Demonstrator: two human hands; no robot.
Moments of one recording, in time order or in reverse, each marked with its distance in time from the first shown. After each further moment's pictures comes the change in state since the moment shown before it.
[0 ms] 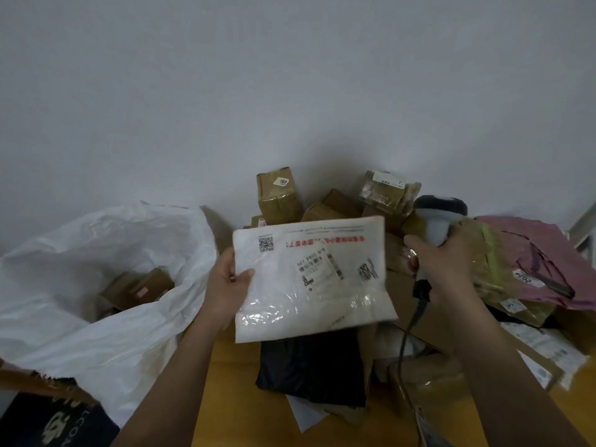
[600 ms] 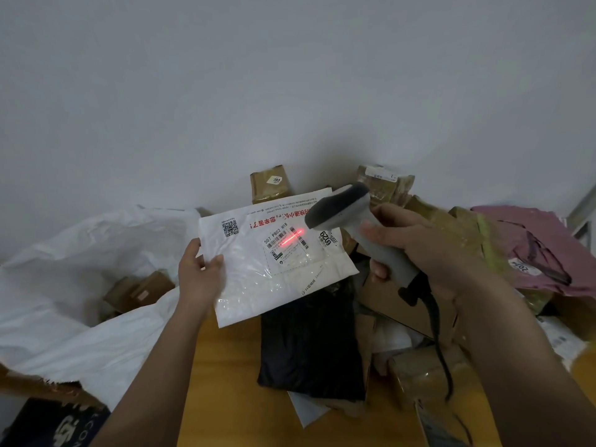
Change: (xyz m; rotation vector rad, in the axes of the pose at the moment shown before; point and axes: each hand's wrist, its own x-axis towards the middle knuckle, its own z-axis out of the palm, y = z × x) left_hand 0.019 0.005 -0.018 0.040 0.242 0.004; right_hand -0.059 -0.076 -0.005 -0.024 -0.762 0.052
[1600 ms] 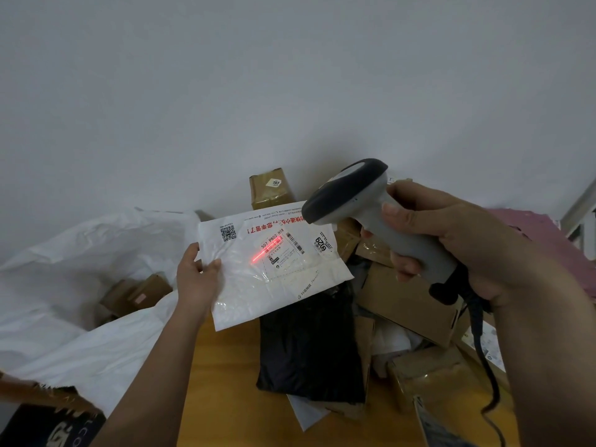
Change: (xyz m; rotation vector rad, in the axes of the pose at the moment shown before) left_hand 0.007 -0.006 -0.003 0.007 0.009 -0.051; right_hand -0.031 -0.040 0.001 -0.035 -0.072 -0.073
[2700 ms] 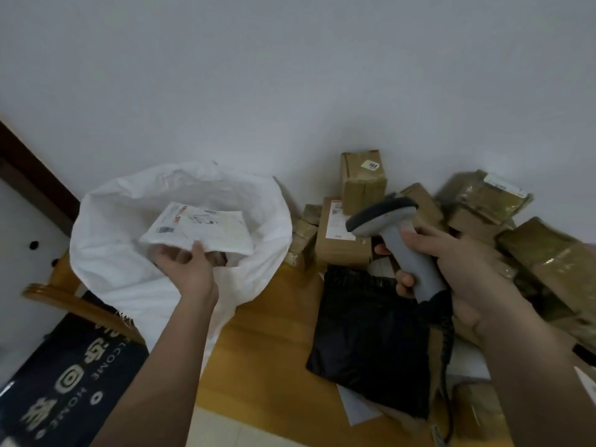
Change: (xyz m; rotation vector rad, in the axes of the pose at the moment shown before) left_hand 0.062 -0.088 -0.127 -0.610 0.581 -0.115; right_hand 0.102 0.074 0.122 0.205 0.128 0.311
